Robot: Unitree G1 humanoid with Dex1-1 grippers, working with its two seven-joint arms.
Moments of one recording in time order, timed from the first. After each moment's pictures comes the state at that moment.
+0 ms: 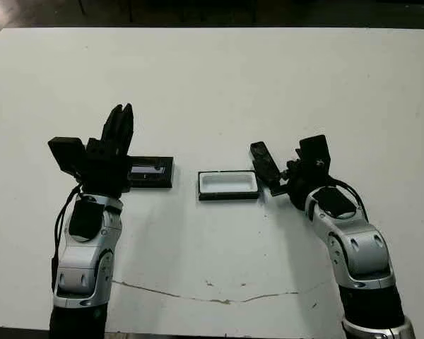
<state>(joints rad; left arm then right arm) -0.10 0.10 0.06 -0.31 -0.20 0.07 -0.11 -0.26 -0.17 0.04 -0.27 0.07 0.82 0.14</state>
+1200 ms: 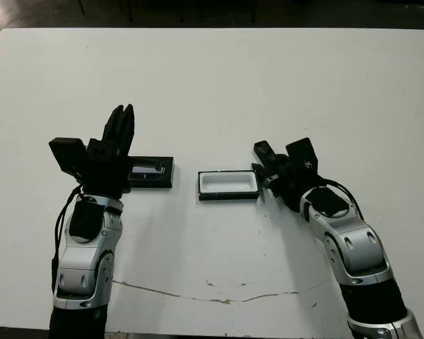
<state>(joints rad) -0.09 0.10 0.06 -0.32 -0.20 0.07 -0.11 -0.25 -0.26 0.17 -0.22 0.04 0.76 0.21</state>
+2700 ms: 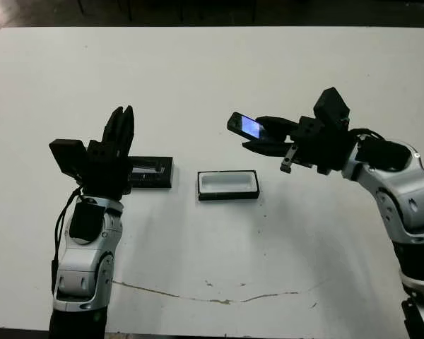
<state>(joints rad) -0.07 0.10 0.05 -0.34 -0.19 0.07 -0.09 -0.56 -0.59 0.20 -0.15 0.25 0.55 0.88</state>
